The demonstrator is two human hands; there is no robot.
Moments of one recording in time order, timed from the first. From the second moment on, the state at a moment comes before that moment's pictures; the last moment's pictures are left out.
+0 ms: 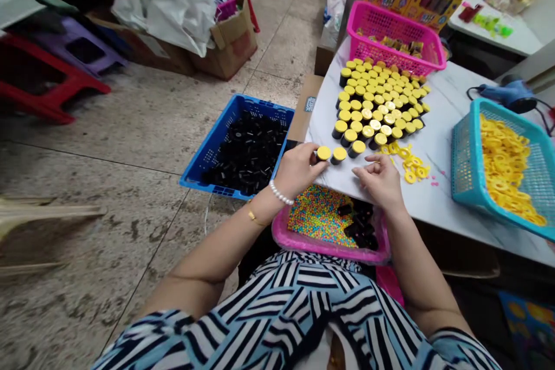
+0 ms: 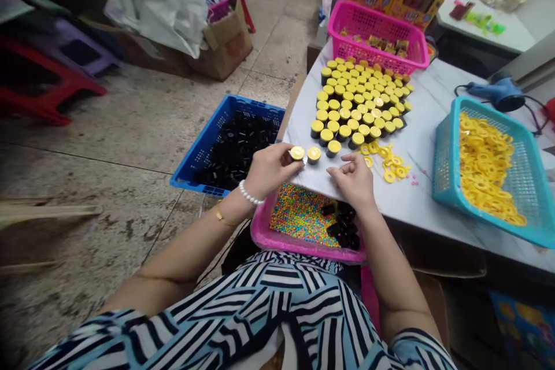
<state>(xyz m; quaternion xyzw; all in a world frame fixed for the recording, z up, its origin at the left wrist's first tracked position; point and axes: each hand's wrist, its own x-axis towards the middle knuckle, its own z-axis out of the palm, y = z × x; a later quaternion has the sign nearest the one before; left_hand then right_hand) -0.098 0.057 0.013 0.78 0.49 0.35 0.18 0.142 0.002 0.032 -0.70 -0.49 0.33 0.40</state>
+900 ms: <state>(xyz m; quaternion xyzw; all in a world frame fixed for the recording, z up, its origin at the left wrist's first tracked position) -0.023 -0.017 -0.068 0.89 0.34 -0.01 0.29 0.174 -0.062 0.019 -0.67 -0.71 -0.06 0.19</state>
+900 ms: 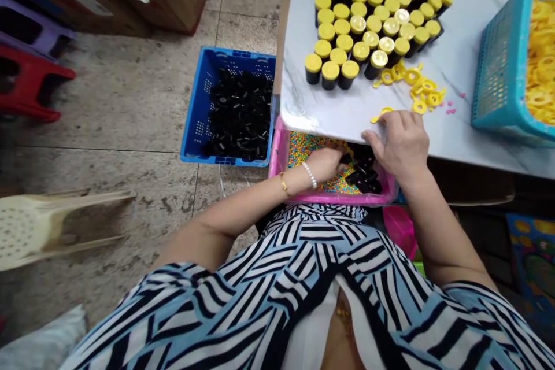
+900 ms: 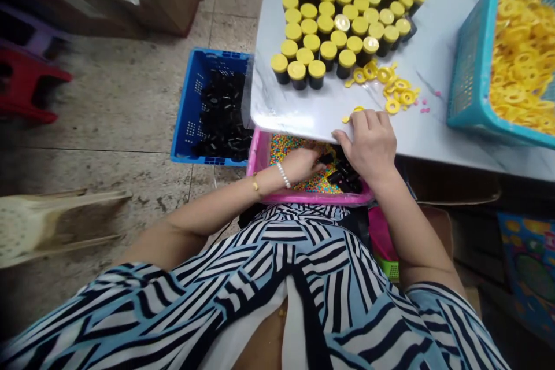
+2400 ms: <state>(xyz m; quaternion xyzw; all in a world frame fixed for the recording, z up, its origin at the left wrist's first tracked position) -0.062 -0.040 -0.087 0.93 0.29 -0.01 0.21 0.197 -0.058 -0.015 -0.62 -0.72 -0.09 0.31</state>
